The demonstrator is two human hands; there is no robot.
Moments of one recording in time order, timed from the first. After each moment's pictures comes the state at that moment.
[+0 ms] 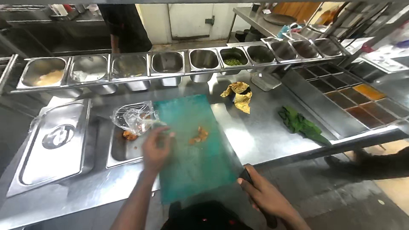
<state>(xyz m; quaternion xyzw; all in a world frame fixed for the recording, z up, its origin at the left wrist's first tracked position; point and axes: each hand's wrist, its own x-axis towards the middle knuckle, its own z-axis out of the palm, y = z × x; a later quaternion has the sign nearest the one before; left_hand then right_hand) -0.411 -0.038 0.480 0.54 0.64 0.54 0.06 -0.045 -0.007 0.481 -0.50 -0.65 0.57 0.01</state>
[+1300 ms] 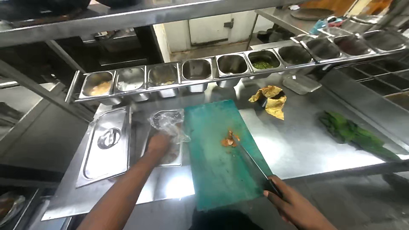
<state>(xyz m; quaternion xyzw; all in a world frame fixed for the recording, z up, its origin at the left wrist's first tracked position) -0.545 -0.016 0.489 0.53 0.81 -0.22 0.16 -0.077 -0.006 0.461 -0.51 -0.68 0.52 -0.01</state>
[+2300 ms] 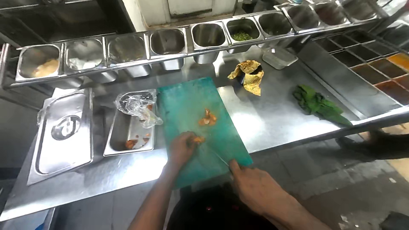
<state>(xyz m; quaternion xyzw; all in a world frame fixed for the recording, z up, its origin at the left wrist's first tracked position) -0.380 -0.042 0.414 0.60 0.71 0.30 0.22 -0.133 -0.038 0.540 -0.45 -0.81 0.25 -0.28</state>
